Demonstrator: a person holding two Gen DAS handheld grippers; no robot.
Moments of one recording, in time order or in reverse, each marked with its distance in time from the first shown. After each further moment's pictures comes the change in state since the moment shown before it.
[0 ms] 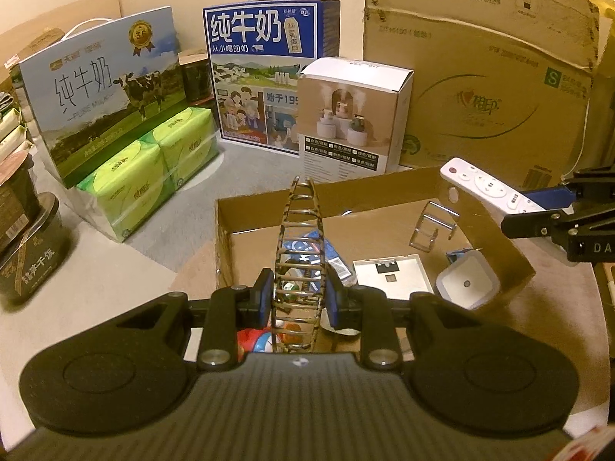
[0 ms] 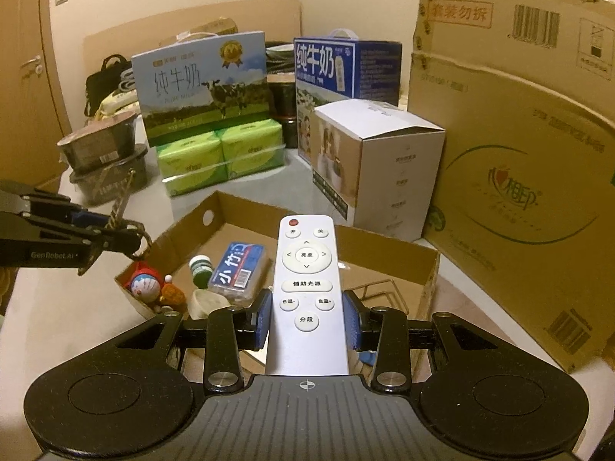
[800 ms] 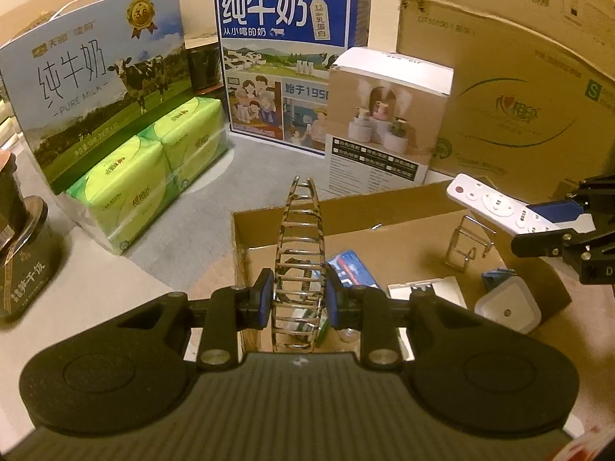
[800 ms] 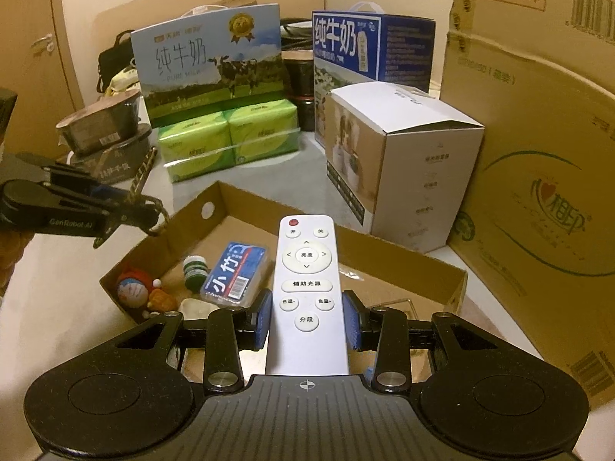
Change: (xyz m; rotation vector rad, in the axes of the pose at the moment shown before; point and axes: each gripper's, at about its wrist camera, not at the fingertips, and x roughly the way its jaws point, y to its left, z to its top) left arm 0.052 0.033 0.030 -0.023 0.050 -0.002; right arm 0.053 -0.013 0.029 -0.051 0.073 0.058
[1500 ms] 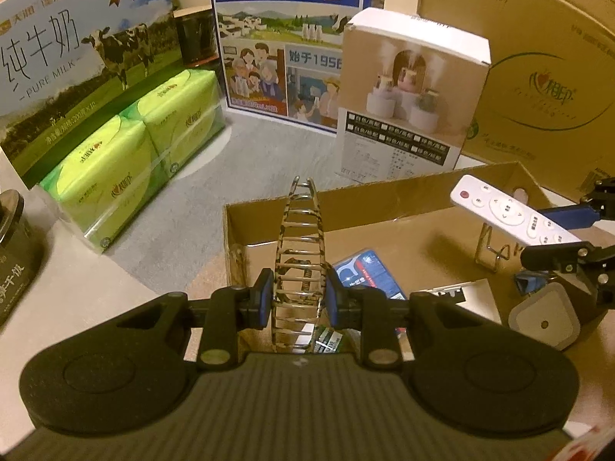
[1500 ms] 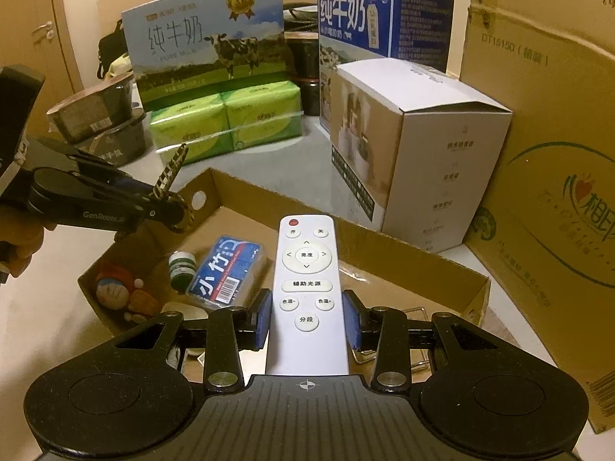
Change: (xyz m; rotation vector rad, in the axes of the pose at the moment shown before) left arm 0.059 0.000 0.009 0.002 0.078 0.015; right arm 0.040 -0.009 0.002 -0.008 0.043 0.015
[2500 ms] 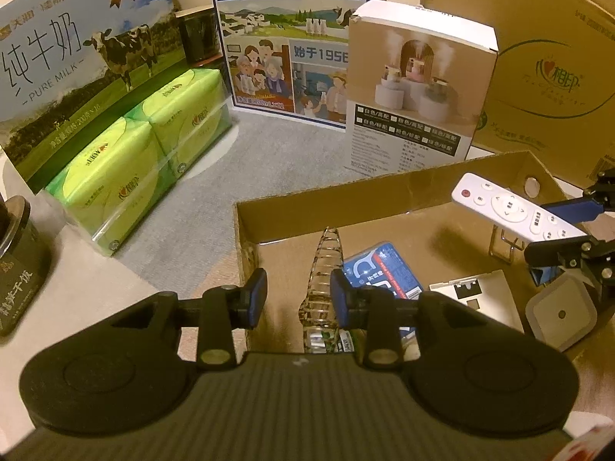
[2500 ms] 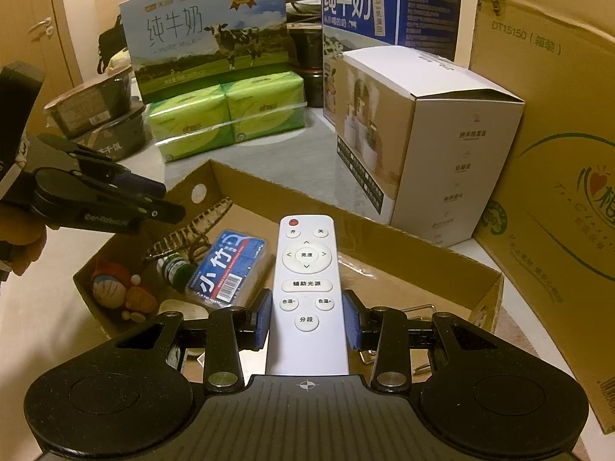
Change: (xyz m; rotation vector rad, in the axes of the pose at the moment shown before) left arm 0.002 0.004 -0.004 0.035 0.000 0.024; right arm 0.011 0.002 0.001 -0.004 0.015 0.007
